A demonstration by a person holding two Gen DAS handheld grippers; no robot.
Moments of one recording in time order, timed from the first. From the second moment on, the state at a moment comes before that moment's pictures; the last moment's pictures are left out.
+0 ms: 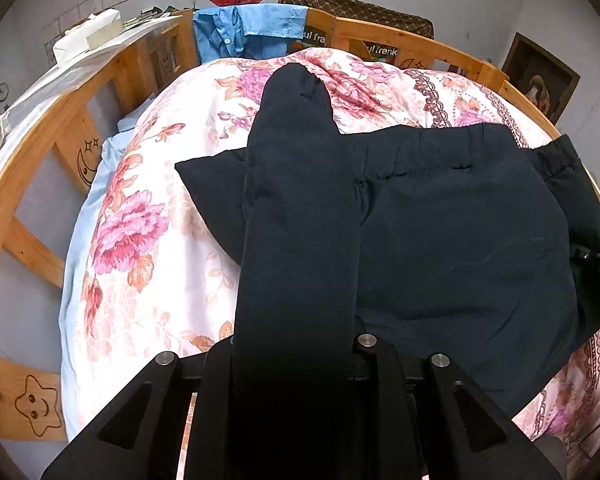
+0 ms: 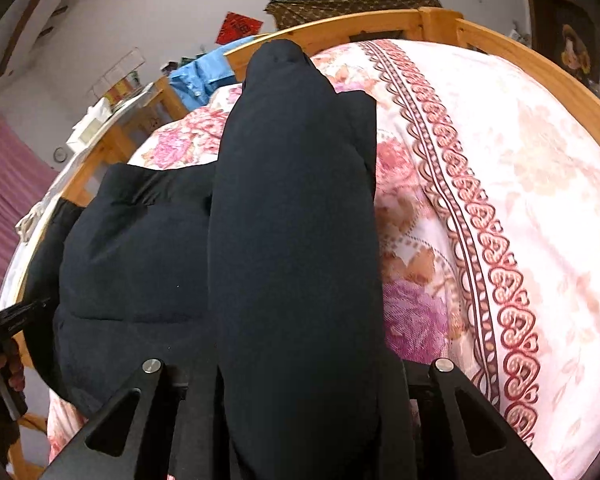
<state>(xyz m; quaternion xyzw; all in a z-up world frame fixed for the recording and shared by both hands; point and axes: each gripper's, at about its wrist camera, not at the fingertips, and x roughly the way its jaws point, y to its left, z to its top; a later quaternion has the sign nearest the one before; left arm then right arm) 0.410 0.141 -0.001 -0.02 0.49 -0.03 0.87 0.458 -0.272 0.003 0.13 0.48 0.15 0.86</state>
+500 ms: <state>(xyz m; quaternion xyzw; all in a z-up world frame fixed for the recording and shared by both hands) 0.406 0.153 -0.010 -0.04 0.50 -0.01 0.87 0.444 -0.272 -0.014 0.11 0.49 0.09 0.86</state>
